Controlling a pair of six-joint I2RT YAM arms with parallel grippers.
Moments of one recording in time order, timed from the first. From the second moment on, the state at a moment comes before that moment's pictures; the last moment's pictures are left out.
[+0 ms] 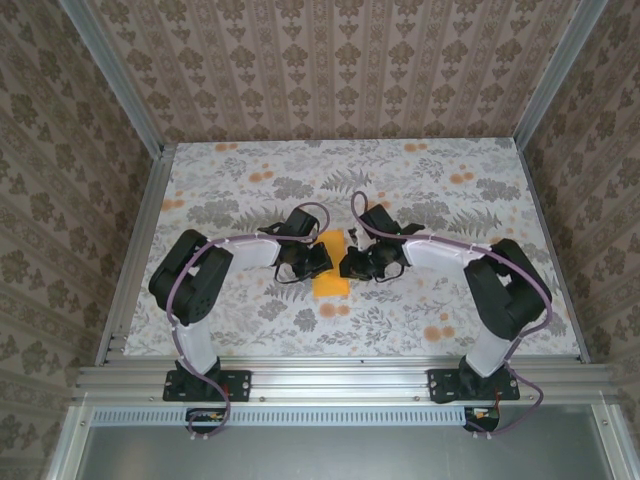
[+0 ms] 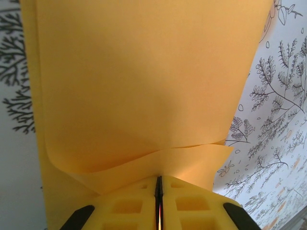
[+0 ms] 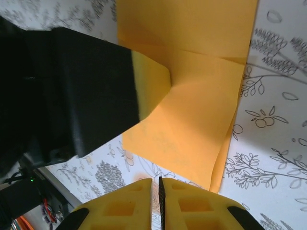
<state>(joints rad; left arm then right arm) -0.67 1.85 1.00 -0.24 0.40 -0.94 0.57 1.73 1.00 -0.40 -0.49 0.63</state>
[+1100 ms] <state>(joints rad) -0.69 1.81 0.96 -0.20 0.35 -0.94 0.58 1.82 0.97 -0.40 -0.49 0.66</state>
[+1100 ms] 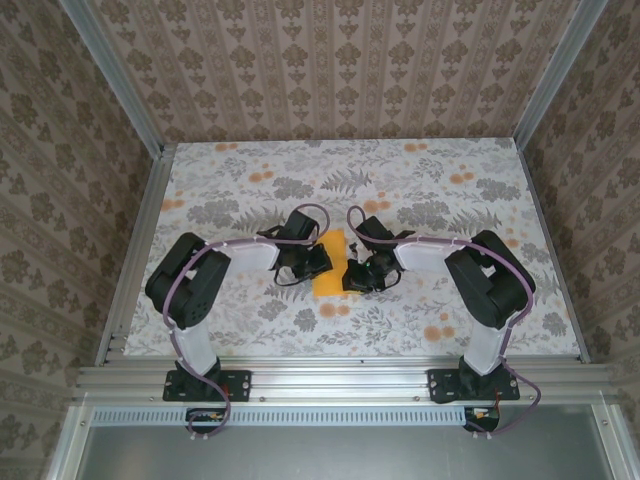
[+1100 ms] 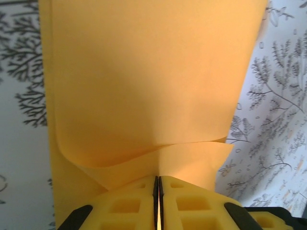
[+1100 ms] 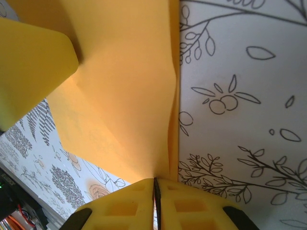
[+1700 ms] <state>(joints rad) -0.68 1.81 0.94 -0.17 0.35 -0.97 0.58 1.82 1.13 -0.40 -0.51 0.66</state>
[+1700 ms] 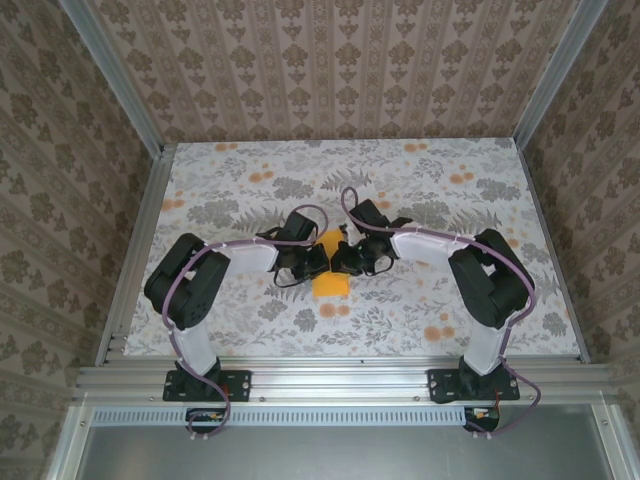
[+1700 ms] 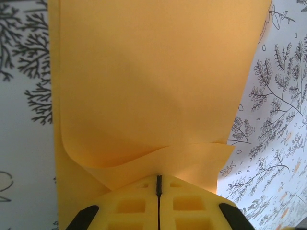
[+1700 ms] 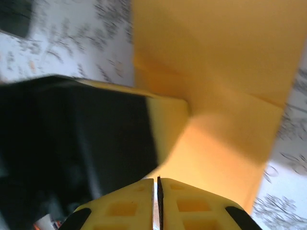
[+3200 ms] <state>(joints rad) -0.61 1.81 0.87 -0.05 0.47 -1.07 0.59 1.87 1.06 -0.29 -0.44 0.66</state>
